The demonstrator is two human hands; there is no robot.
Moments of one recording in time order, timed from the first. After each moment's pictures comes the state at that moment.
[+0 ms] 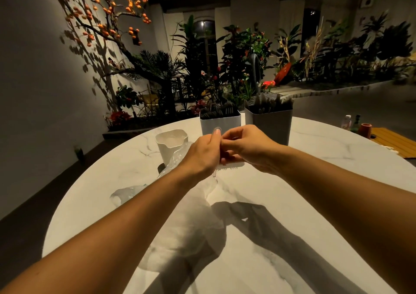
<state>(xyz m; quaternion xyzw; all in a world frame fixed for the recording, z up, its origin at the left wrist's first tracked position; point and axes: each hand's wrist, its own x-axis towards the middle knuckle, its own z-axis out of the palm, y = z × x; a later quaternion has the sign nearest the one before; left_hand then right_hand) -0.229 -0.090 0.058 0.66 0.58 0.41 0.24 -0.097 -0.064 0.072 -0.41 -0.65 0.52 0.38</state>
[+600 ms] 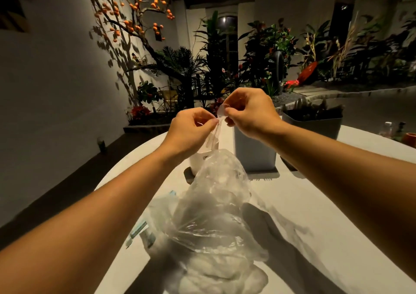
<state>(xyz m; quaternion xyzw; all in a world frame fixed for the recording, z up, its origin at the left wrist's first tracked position) -0.337 -0.049 0.096 0.65 0.57 0.50 0.12 -0.182 -0.002 0.118 -0.40 -0.75 0.21 0.48</state>
